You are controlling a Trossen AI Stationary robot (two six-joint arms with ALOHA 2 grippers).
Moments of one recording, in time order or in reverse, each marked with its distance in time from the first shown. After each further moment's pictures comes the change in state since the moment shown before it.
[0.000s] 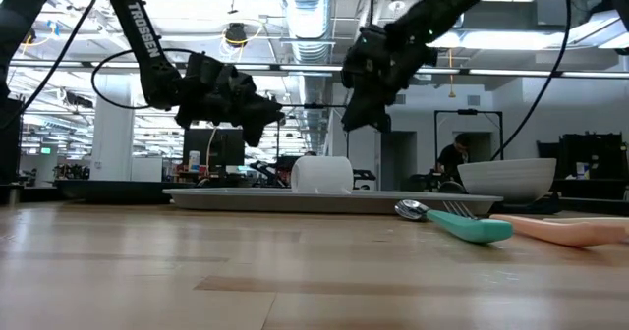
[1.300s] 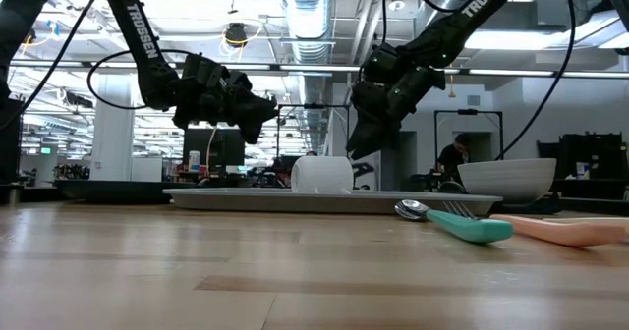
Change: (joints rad) left arm 0.018 0.000 0.000 -0.002 0.069 0.069; right arm -0.051 0.000 -0.158 0.253 0.162 0.056
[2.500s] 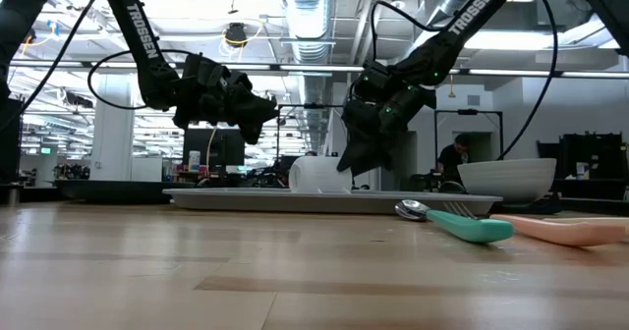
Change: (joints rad) left arm -0.003 0.000 0.000 0.000 -0.006 -0.005; right arm 0.018 0.111 0.001 0.083 -0.042 0.017
